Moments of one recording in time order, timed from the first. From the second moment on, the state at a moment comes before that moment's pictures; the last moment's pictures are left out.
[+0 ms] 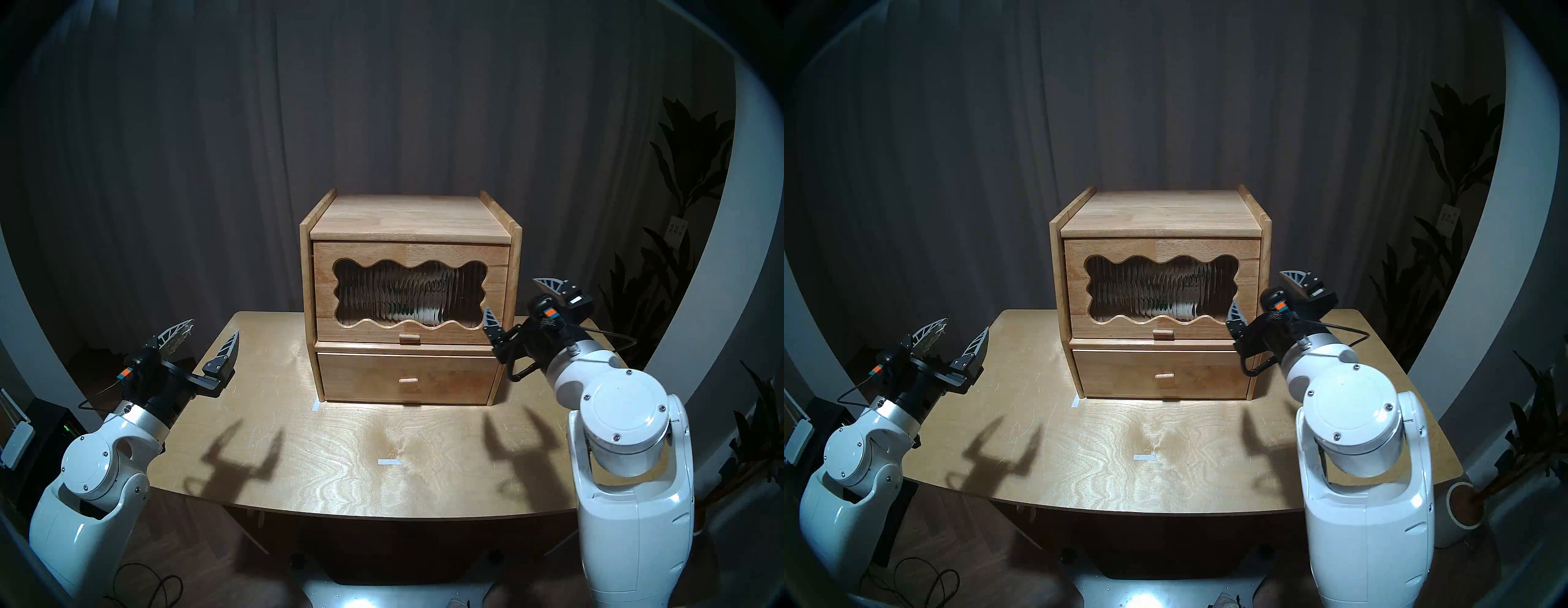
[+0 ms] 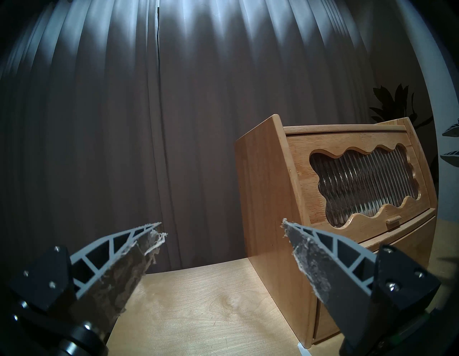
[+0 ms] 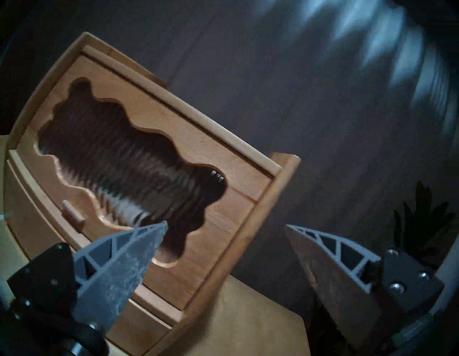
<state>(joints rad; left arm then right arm) 2.19 -0.91 -1.89 -2.08 -0.62 -0.17 -0.11 -1.78 -1.53 1.60 -2.38 -0.59 0.52 0.41</state>
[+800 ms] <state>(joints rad) 2.18 -0.90 -1.89 -2.08 -0.62 -0.17 -0.11 -1.67 -1.61 1.95 -2.11 -0.23 0.56 0.42</state>
